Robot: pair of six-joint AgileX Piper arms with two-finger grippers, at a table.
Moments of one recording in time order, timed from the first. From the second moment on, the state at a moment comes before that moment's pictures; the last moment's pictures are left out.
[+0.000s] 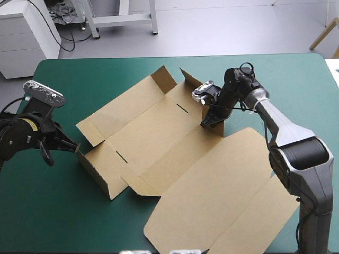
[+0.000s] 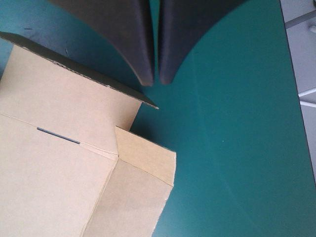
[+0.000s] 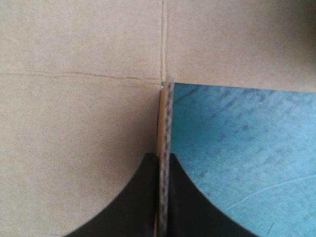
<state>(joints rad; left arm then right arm) -0.24 1.08 -1.34 0.17 1.25 0.18 0.31 2.09 -1.84 0.21 1.22 -0.57</state>
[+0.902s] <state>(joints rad) -0.24 1.08 -1.34 0.17 1.25 0.19 0.39 2.09 -1.90 0.34 1.02 -1.29</state>
